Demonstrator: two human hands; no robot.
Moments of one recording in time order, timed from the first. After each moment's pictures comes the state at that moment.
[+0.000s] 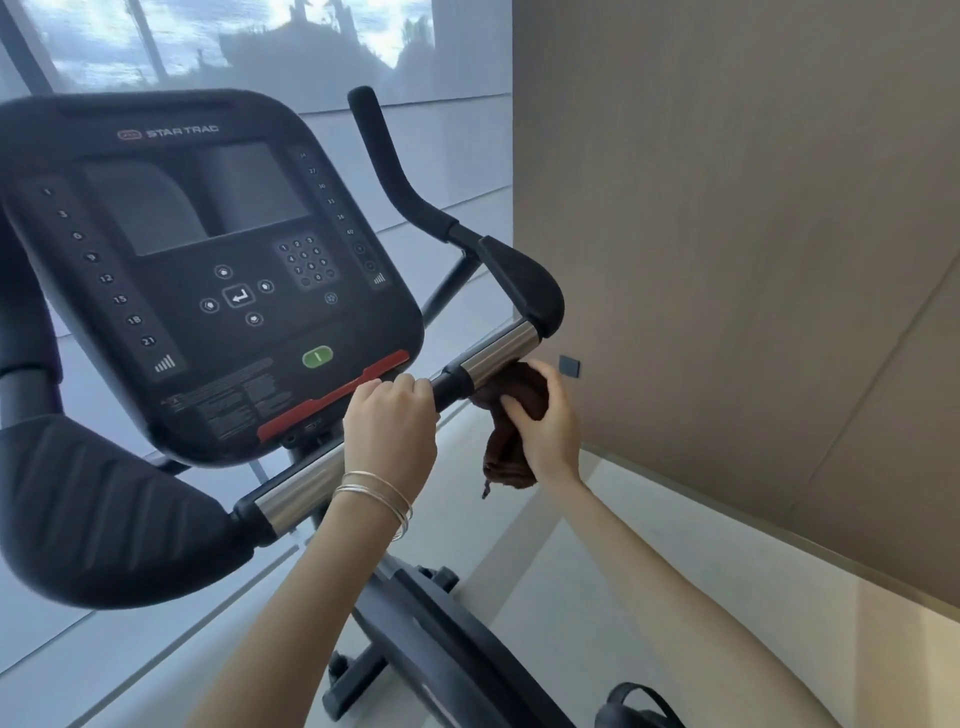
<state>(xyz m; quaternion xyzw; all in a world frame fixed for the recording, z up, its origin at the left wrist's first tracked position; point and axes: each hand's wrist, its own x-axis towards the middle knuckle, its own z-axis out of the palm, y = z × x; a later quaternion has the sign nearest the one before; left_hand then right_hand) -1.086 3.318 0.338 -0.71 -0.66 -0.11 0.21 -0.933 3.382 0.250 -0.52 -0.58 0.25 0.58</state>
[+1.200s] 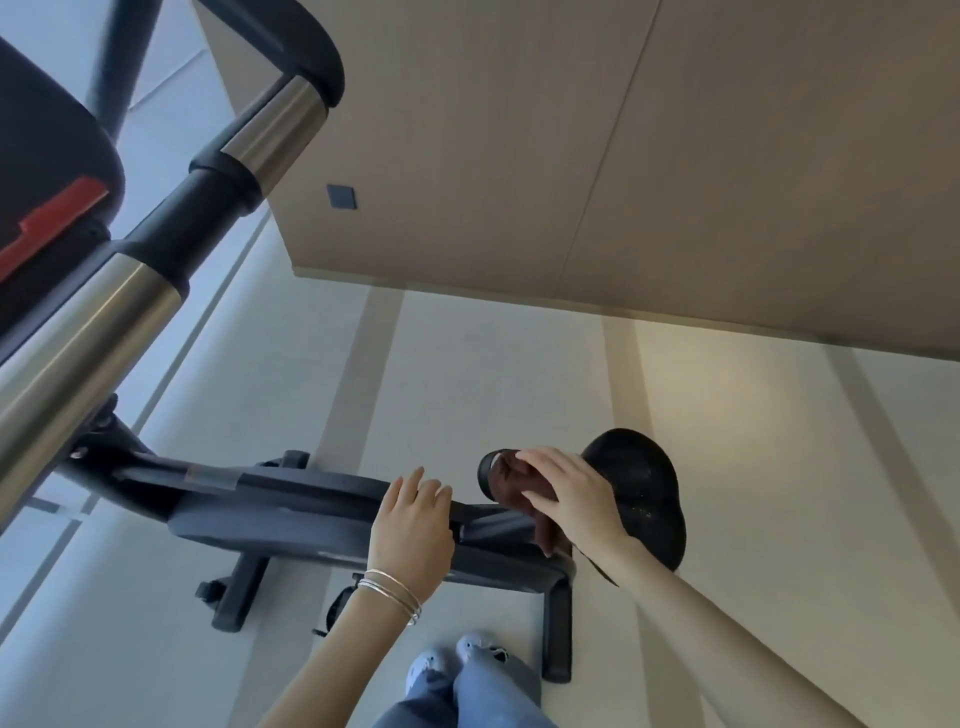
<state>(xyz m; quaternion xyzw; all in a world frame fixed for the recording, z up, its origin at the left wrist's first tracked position) -1.058 3.222 0.094 -0.93 -0.35 0.03 -0.07 -0.849 3.140 0.061 -0.77 -0.61 0.09 0.16</state>
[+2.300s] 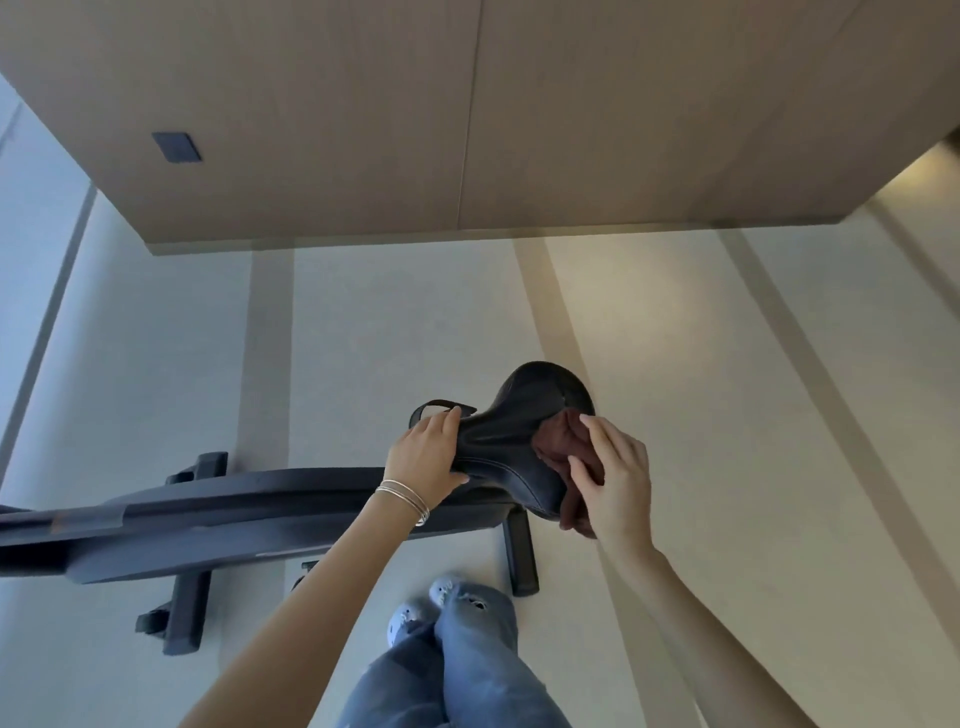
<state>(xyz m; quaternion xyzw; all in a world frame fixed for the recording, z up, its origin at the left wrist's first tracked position) -0.936 3.232 0.034 -0.95 -0.25 0.08 -0.20 -0.820 3.033 0.048 -0.90 -0.34 -0.04 0.29</state>
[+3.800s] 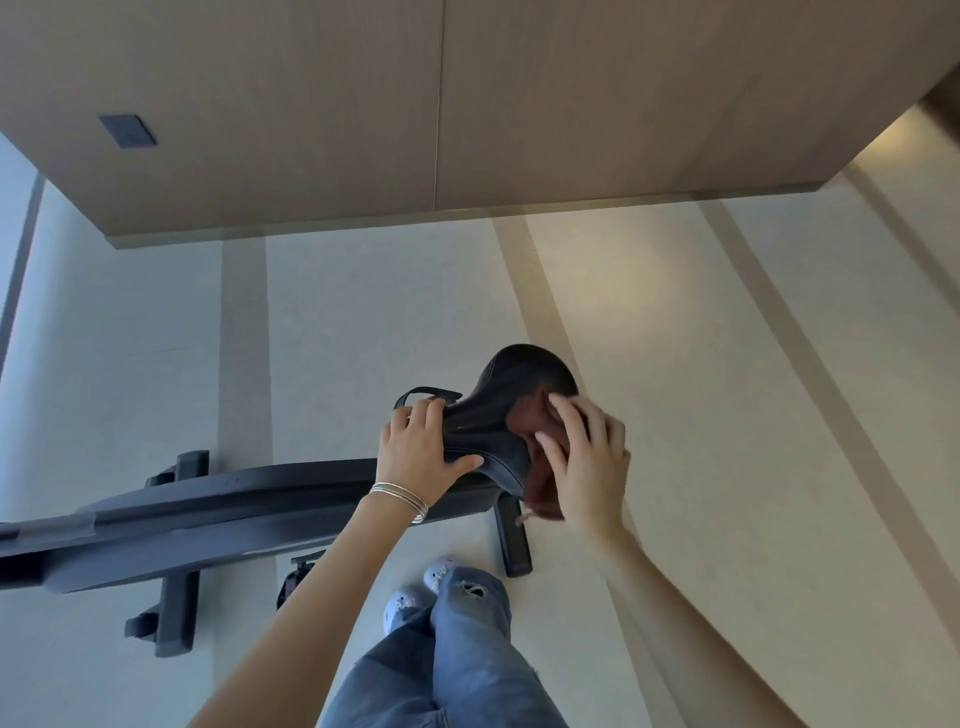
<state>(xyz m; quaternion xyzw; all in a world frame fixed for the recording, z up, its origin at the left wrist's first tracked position) -0.932 3.218 0.019 -0.93 -0.29 0.02 -0.23 -0.830 3.052 0.048 -0.94 -0.29 -0.03 0.20</state>
